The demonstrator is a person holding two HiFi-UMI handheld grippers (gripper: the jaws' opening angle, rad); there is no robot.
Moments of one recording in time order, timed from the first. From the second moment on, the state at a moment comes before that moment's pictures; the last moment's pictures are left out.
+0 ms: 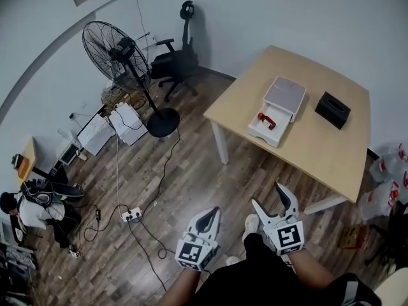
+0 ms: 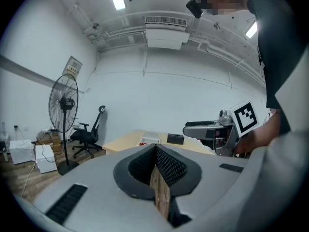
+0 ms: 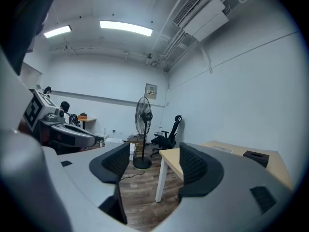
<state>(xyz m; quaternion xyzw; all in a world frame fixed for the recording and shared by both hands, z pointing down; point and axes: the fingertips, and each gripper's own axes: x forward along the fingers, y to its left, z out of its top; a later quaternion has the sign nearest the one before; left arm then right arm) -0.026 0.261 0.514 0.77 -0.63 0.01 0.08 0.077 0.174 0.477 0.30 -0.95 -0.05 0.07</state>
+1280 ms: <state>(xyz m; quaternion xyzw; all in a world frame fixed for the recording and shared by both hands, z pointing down) -0.062 0.004 0.508 0.77 -0.63 0.04 0.09 0.054 -0.101 0.518 0.31 -0.94 -0.01 0.12</state>
